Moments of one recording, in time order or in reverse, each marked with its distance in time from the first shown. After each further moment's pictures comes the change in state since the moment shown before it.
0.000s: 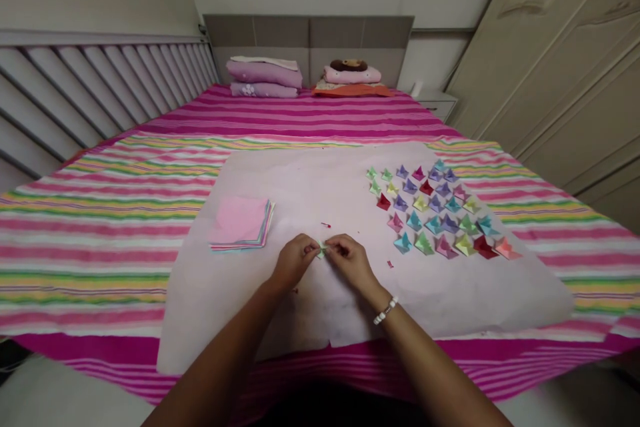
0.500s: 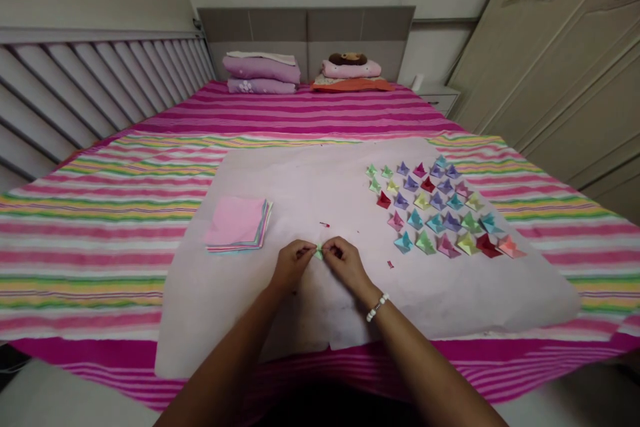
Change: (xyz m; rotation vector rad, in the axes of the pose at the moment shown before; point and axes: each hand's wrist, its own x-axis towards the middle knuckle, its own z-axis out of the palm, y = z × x) left_hand -0.008 -0.013 0.011 -0.177 0.106 -0.116; right_hand 0.002 0.018 0.007 -0.124 -0.057 -0.073
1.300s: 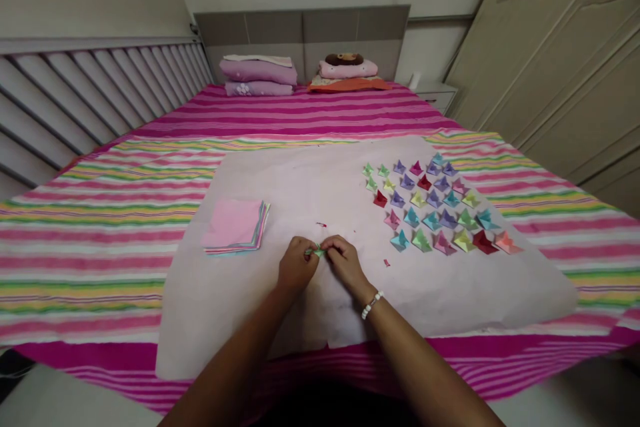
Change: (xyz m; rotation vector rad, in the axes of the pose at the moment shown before) left_hand -0.005 0.023 0.016 0.414 0.048 0.007; right_hand 0.002 0.009 -0.001 0.070 0.048 -0.069
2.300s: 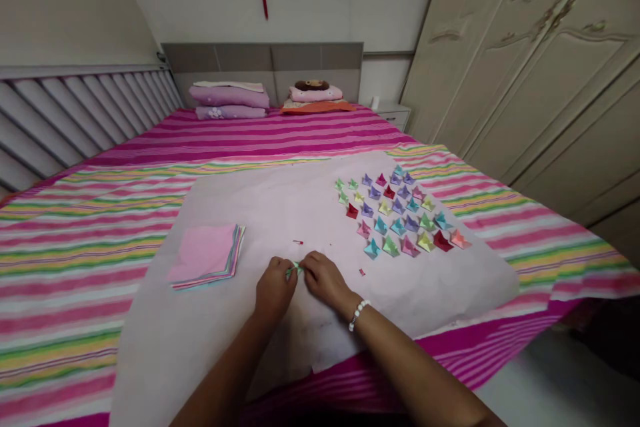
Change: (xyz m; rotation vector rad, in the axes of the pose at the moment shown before) left_hand 0.004 0.012 -0.008 0.310 -0.104 0.015; right_hand 0.000 -0.011 -0.012 -0.584 -0.207 -0.279
